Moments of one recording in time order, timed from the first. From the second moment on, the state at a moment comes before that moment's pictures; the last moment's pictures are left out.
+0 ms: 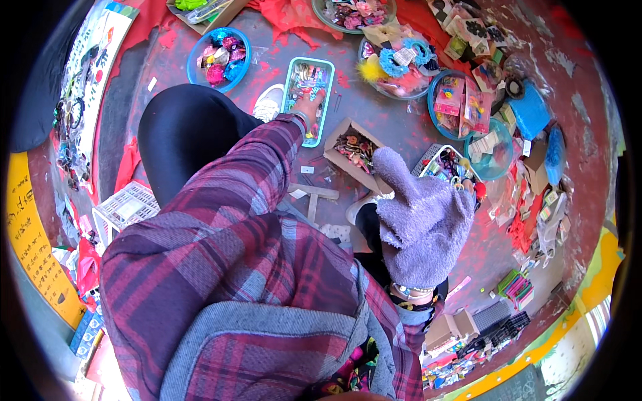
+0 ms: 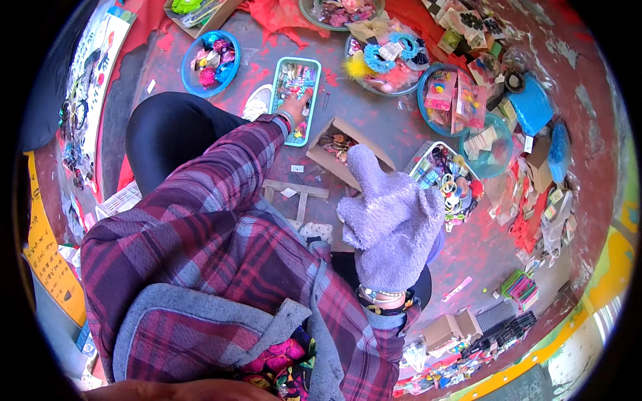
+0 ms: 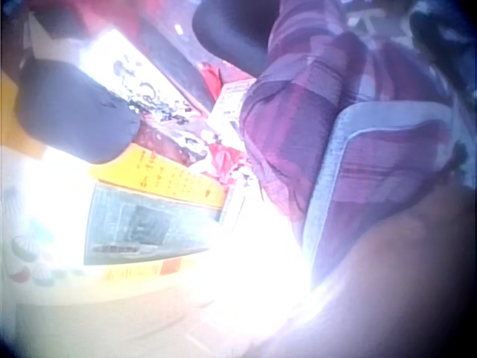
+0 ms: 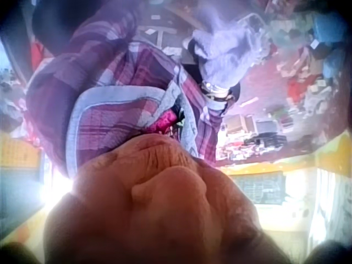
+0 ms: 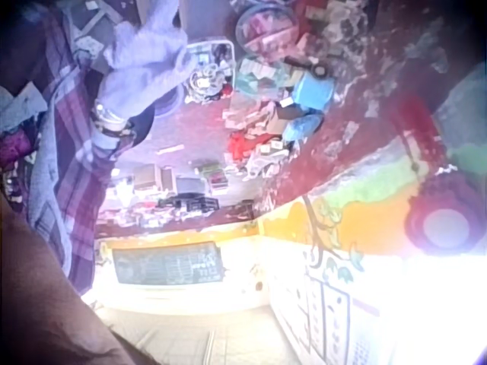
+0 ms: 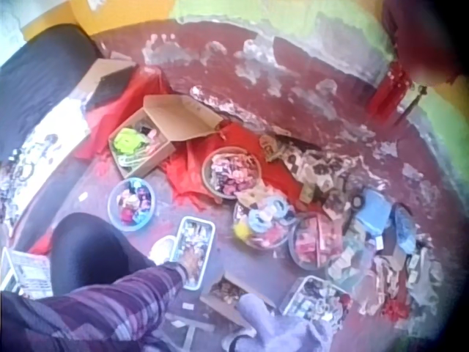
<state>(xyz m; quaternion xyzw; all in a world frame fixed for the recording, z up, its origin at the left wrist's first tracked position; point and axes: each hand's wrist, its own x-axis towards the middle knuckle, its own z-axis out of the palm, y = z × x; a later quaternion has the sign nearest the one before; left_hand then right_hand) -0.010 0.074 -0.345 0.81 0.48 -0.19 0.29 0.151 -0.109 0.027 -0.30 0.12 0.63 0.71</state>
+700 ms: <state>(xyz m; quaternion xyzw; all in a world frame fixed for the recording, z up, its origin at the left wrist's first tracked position) -0.058 0.092 -0.415 0.21 0.53 0.15 0.80 0.140 -0.110 0.040 -0.33 0.10 0.63 0.70</state>
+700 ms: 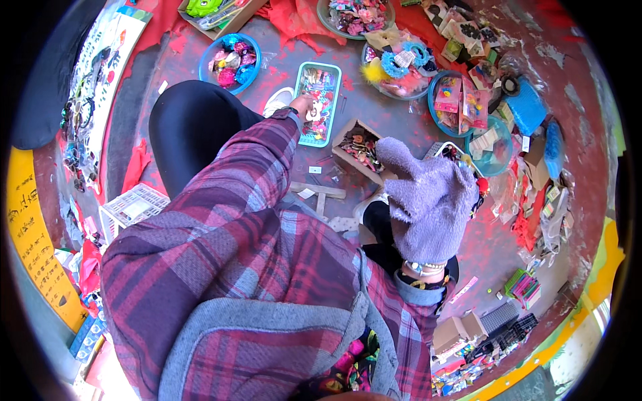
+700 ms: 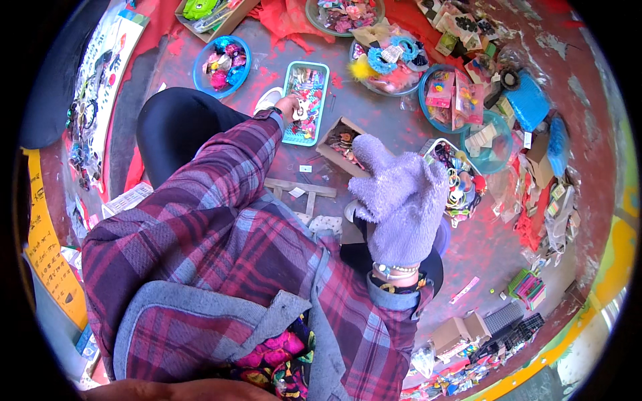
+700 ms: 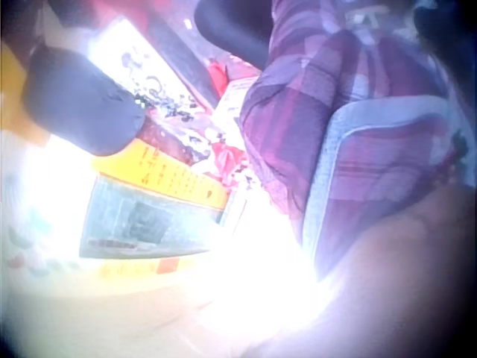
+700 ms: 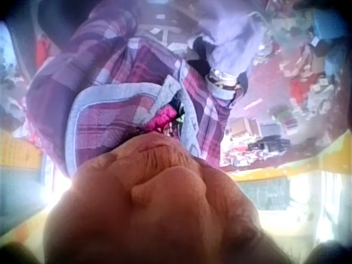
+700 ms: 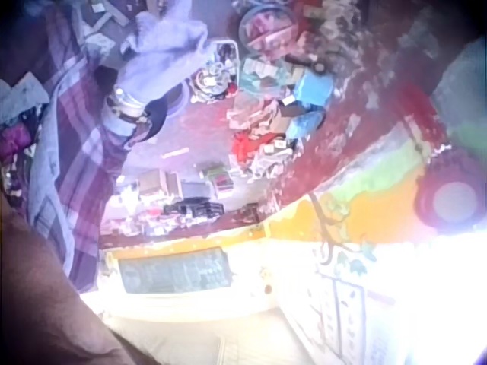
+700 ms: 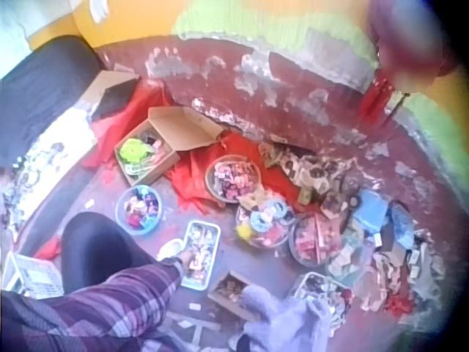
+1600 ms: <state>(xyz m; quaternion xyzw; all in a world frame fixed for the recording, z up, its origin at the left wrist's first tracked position) -0.032 -0.010 0.012 0.19 0.07 0.18 0.96 0.085 -0.162 0.065 -0.54 -0.35 0.33 0.69</state>
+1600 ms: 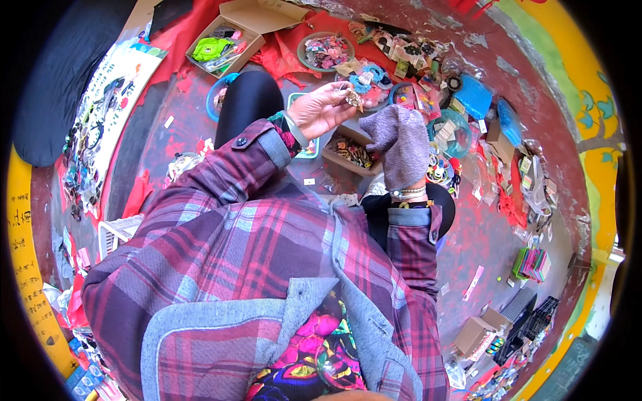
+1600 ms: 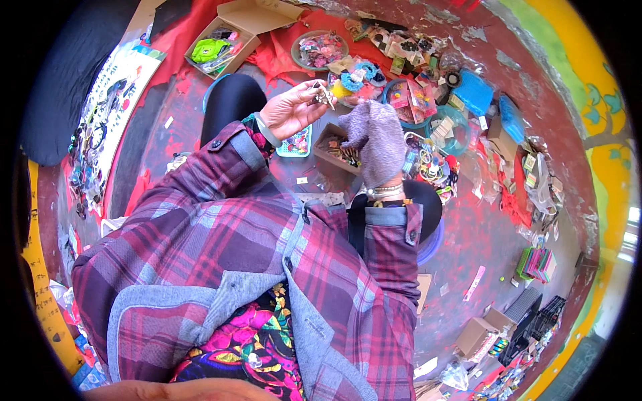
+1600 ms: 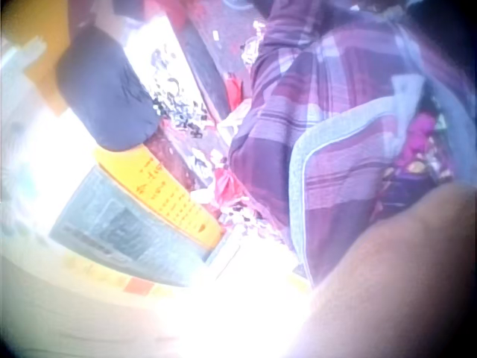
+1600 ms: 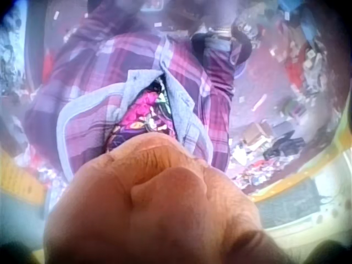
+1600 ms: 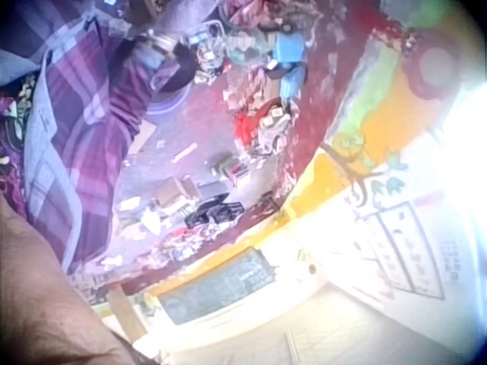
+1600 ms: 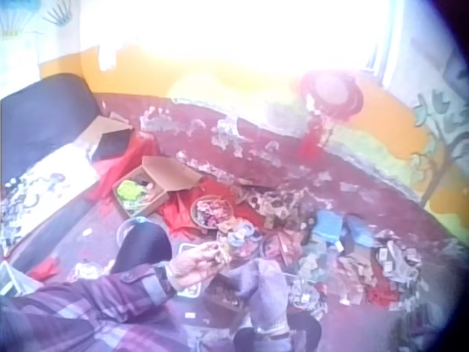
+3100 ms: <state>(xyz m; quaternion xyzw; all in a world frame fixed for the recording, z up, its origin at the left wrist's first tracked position) -0.023 -0.087 0.021 0.43 0.30 0.06 0.85 0.087 -0.198 -0.012 -0.72 -0.59 -0.14 0.35</state>
